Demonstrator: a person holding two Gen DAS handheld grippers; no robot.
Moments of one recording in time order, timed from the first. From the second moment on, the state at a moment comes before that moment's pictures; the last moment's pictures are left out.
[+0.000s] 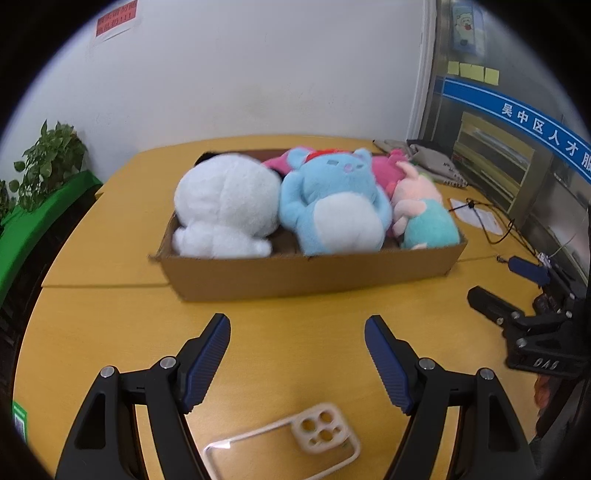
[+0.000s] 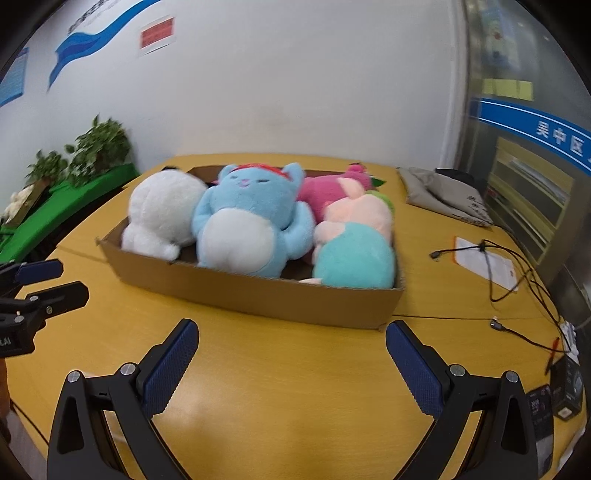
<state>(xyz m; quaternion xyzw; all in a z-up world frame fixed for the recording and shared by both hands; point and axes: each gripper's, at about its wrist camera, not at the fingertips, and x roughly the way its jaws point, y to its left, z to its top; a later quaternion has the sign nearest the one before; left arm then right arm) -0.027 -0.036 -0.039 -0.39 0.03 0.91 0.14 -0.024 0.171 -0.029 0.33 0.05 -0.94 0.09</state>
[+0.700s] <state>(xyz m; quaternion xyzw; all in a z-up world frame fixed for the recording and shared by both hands) 0.010 -0.126 -0.152 -0.53 -0.03 0.82 0.19 -0.001 0.032 -0.144 0.43 0.20 -0.78 0.42</state>
